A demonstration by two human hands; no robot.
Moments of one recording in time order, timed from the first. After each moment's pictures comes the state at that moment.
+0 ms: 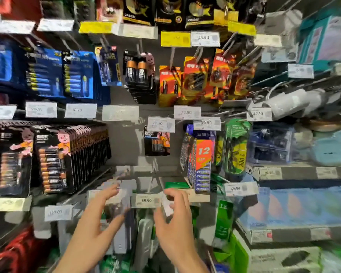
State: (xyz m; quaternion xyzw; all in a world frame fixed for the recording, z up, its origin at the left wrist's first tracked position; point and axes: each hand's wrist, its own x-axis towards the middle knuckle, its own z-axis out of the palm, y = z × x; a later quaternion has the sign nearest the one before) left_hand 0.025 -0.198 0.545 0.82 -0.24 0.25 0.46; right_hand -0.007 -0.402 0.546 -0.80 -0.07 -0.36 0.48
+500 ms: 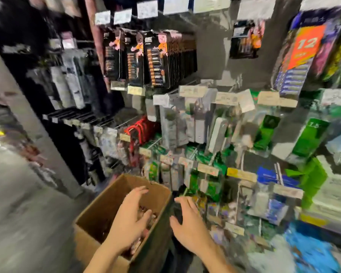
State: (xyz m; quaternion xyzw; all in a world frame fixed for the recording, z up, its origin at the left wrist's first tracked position) left_hand -0.232 -0.107 0.333 0.94 0.02 0.13 0.30; right_hand -0.185 -0.315 0.322 -0.88 -0.21 0.06 0.42
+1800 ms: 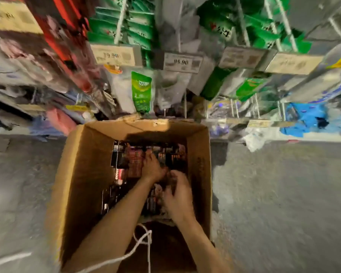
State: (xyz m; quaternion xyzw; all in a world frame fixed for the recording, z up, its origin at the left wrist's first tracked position) left_hand 0.019 0.045 -0.062 0.88 0.08 -0.38 0.27; right_hand -0.084 -0.041 0.057 -0.81 0.28 0.16 0.49
